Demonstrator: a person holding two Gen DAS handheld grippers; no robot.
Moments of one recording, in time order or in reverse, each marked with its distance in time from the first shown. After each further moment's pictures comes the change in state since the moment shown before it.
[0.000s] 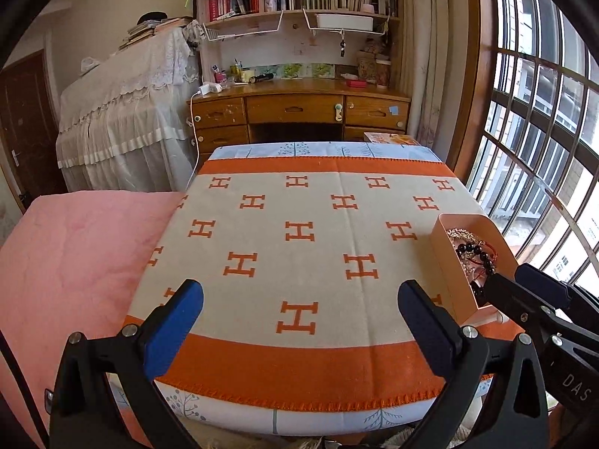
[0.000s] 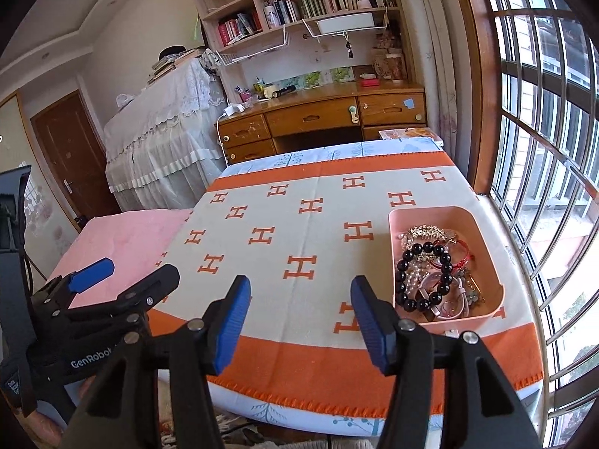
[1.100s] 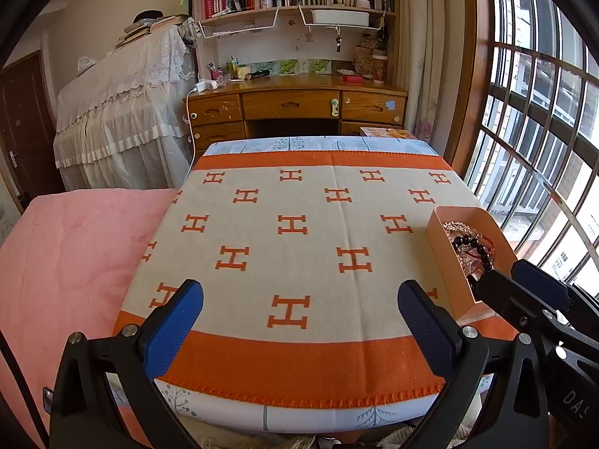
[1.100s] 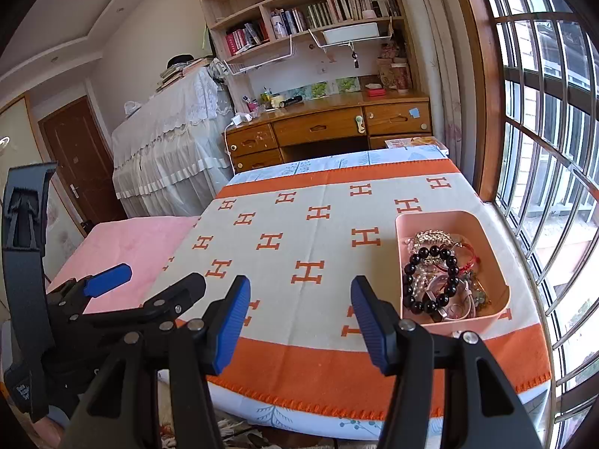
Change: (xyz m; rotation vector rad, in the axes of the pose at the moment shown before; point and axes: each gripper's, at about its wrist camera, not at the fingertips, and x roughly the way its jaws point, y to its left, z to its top) left arm 0.007 -0.008 -0.007 0.004 0.010 -0.006; right arm -0.003 0.005 -0.008 0.004 -0.037 0.031
